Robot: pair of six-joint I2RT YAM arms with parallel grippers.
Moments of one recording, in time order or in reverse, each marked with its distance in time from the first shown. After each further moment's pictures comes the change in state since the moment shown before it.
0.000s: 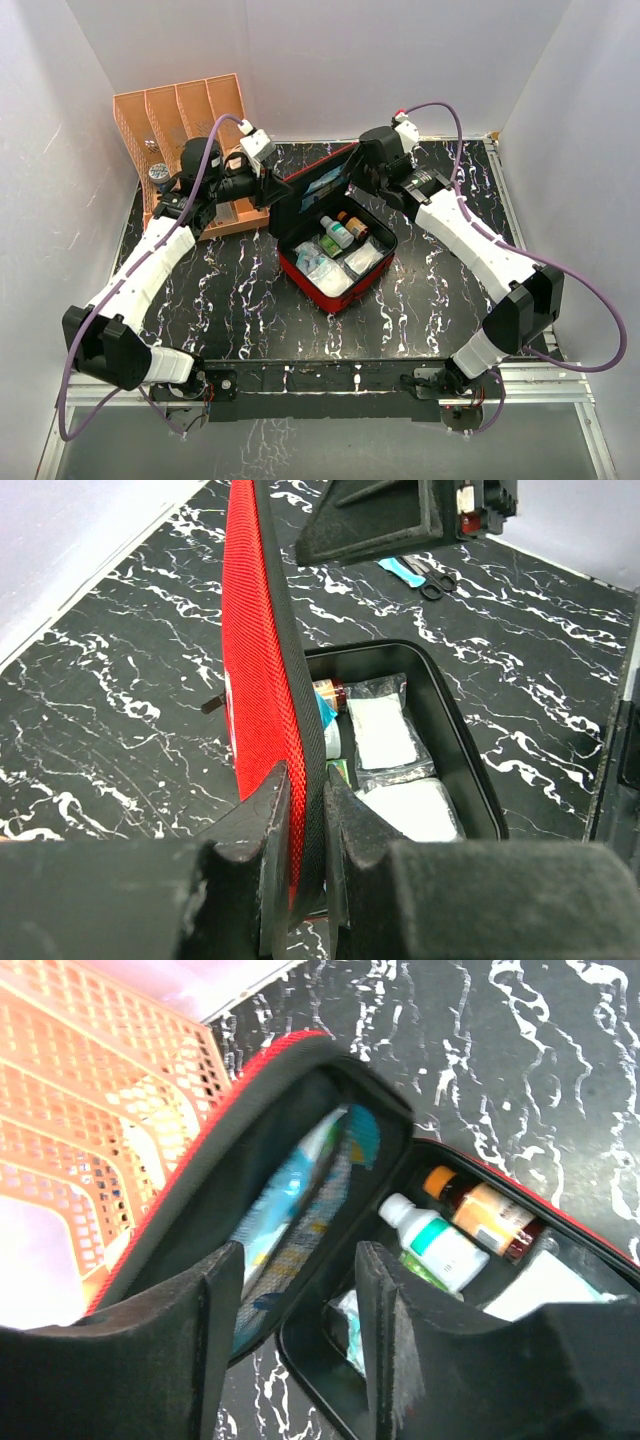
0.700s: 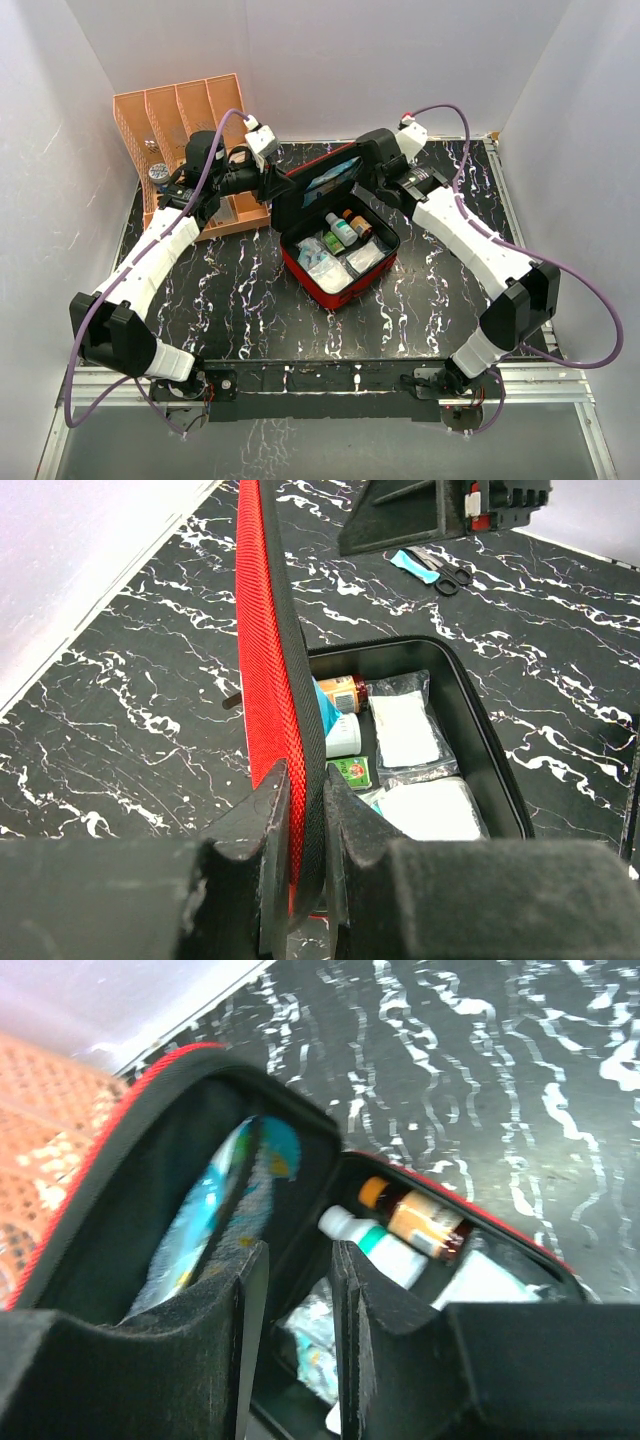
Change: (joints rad) left arm 0.006 0.078 0.059 0.004 0.031 0.074; right arm 0.000 0.026 0.027 -0.050 0.128 0.013
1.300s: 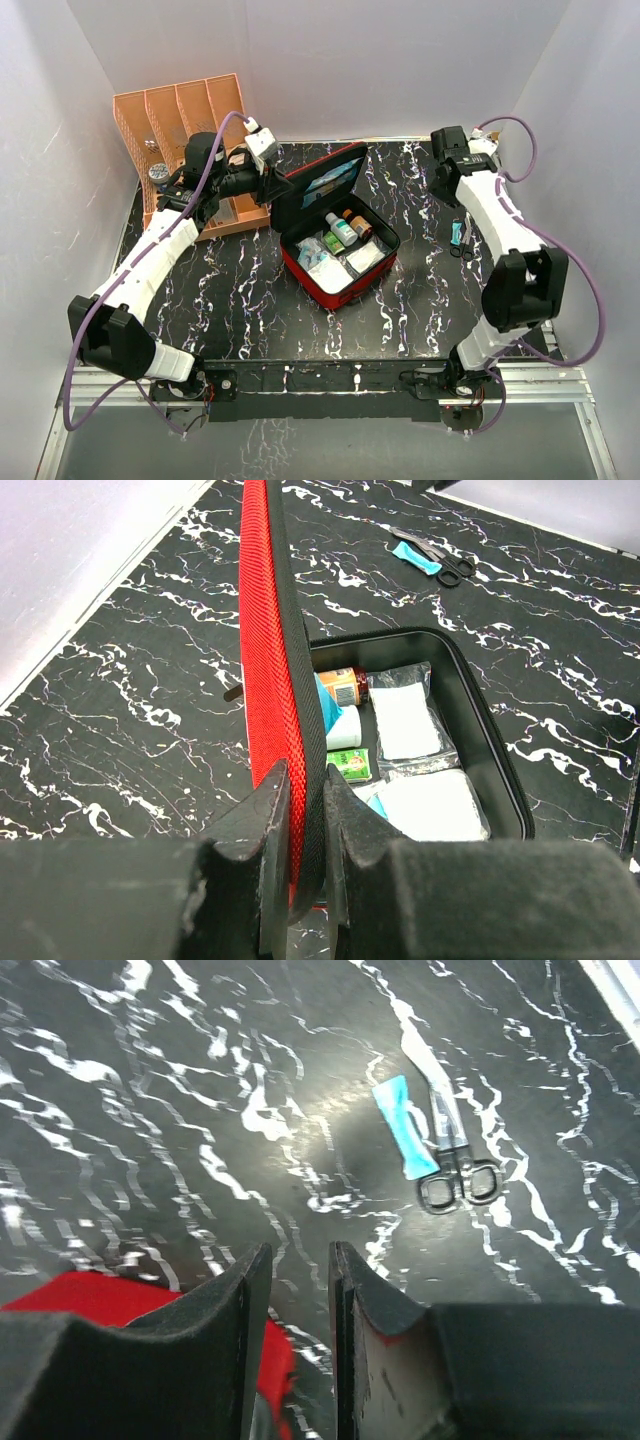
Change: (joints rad) left arm 0.000 -0.016 -0.007 -0.026 -0.012 0.019; right arm -0.444 0.037 -0.100 -0.195 -0.040 -0.166
